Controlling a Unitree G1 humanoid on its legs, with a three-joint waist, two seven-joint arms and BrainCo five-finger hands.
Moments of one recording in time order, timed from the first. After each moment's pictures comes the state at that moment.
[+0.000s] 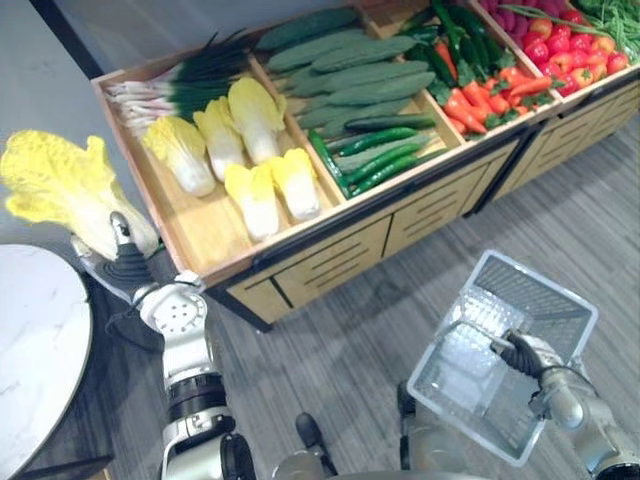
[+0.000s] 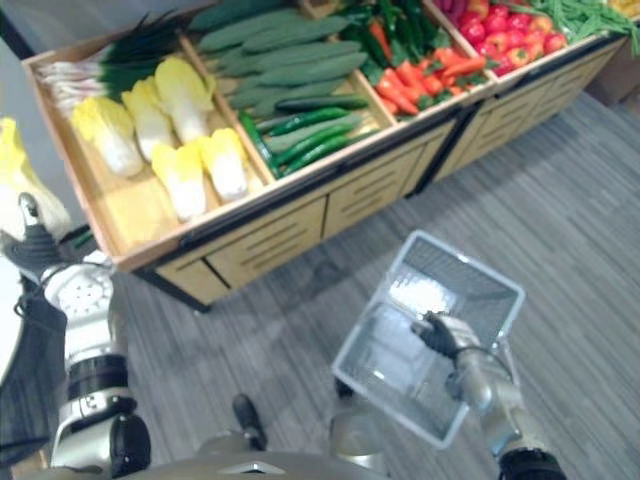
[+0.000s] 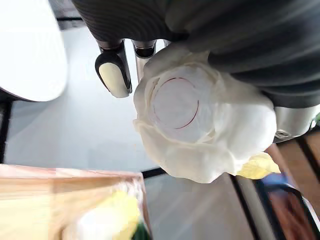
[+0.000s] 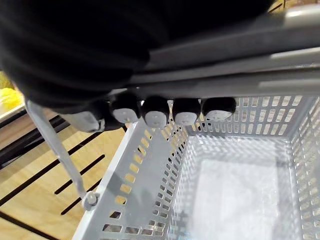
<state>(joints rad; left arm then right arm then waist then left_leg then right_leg) -0.28 0.16 0.40 0.17 0.17 -0.07 0.66 0.09 -0.54 0.00 0.45 -0.66 -0.28 -0.05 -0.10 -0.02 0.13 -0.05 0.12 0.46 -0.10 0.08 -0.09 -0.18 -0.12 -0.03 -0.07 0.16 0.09</state>
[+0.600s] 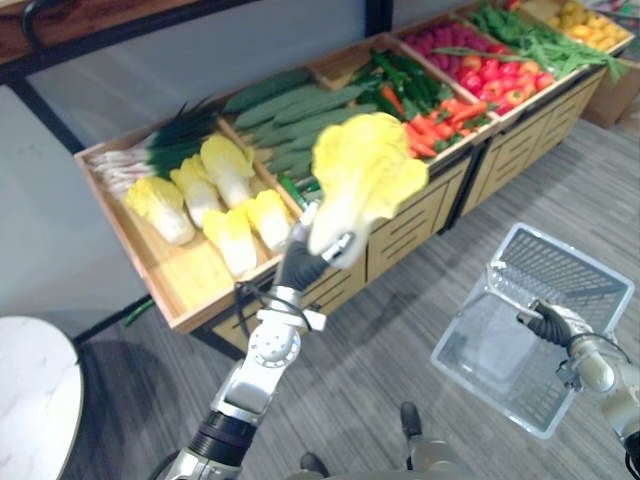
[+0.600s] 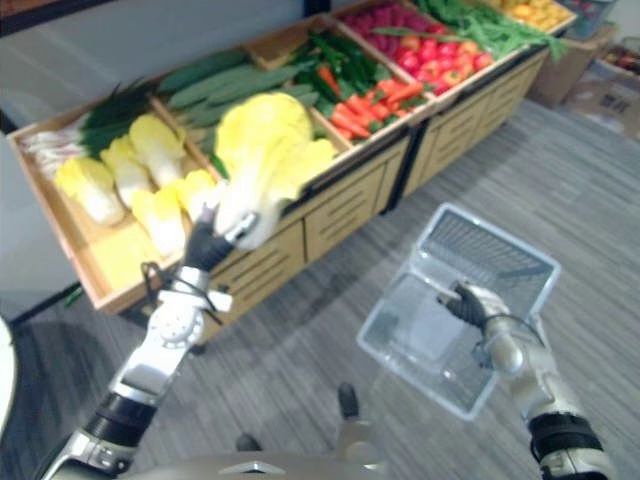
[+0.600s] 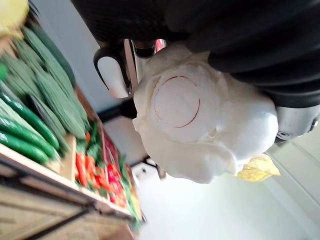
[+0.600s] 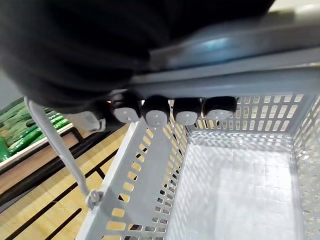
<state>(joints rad) -0.12 0.32 -0.39 -0.11 0.08 -0.26 0.21 -0.02 -0.72 0.08 0.45 -0.52 -0.25 0.02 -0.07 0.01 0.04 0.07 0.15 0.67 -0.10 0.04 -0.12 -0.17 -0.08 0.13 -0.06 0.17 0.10</state>
